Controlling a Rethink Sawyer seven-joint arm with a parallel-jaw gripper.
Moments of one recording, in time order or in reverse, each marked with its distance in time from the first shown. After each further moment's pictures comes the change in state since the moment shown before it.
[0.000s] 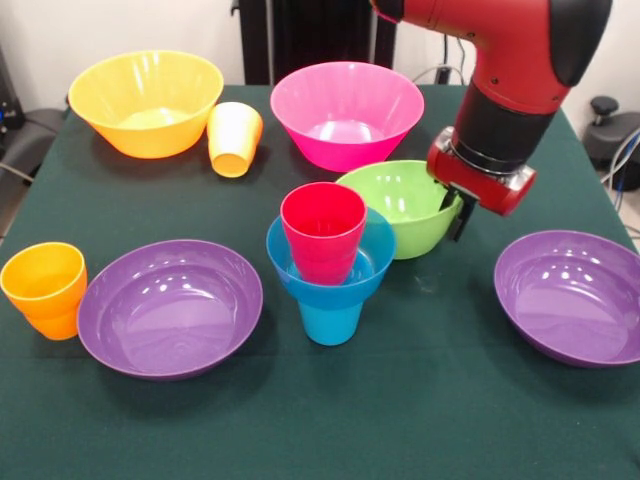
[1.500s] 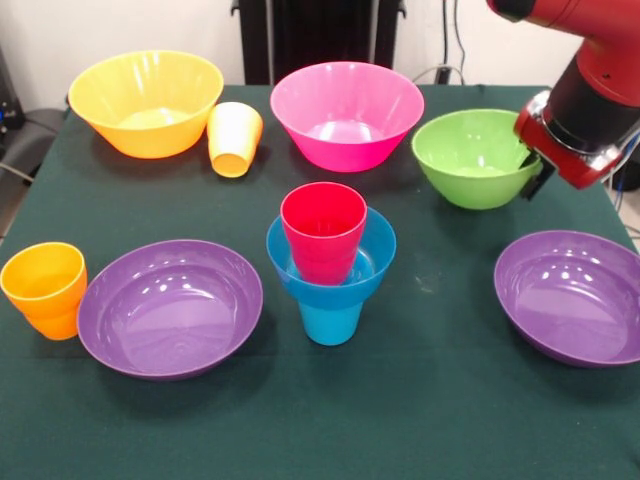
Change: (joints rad) arm 0.118 0.068 -0.081 -0.188 0.045 0.427 0.301
